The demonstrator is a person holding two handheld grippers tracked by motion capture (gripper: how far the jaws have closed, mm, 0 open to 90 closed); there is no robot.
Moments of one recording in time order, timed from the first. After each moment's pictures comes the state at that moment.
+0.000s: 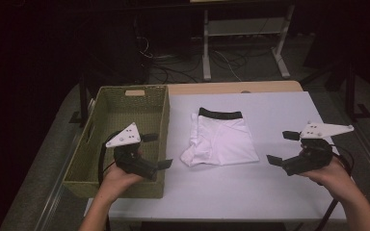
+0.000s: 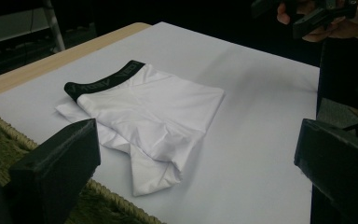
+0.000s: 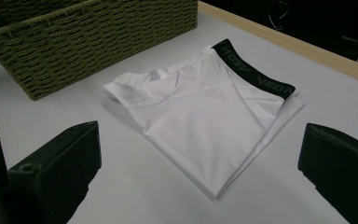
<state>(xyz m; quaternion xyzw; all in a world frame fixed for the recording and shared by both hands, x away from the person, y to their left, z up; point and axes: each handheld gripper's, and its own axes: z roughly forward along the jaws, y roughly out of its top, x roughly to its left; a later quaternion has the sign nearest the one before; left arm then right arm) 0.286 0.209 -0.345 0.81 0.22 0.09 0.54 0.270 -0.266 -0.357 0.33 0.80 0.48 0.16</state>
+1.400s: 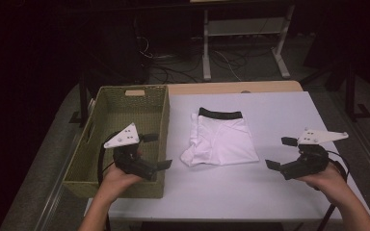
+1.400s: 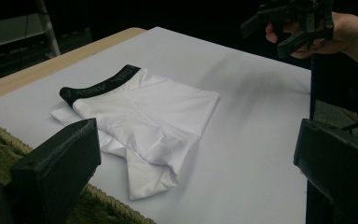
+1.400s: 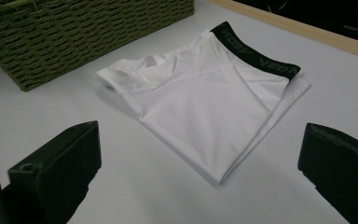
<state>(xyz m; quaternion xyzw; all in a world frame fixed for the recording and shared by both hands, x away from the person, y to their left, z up) 0.285 0.211 -0.345 0.81 0.21 0.09 0.55 0.270 -0.268 -0.383 0.34 0.80 0.47 0.15</state>
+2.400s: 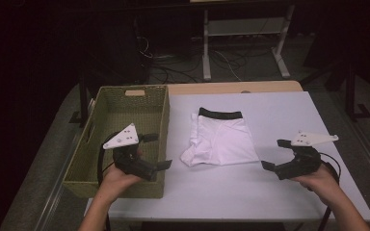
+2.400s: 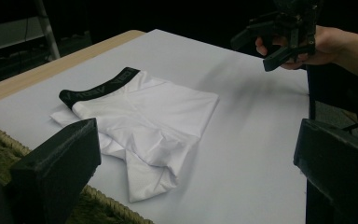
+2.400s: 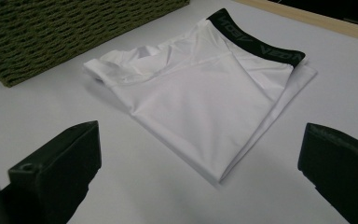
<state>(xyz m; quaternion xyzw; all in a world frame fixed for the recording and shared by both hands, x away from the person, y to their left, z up) 0.284 0.211 -0.345 0.81 0.20 0.09 0.55 0.279 -0.262 -0.404 0.35 0.80 0.47 0.15</state>
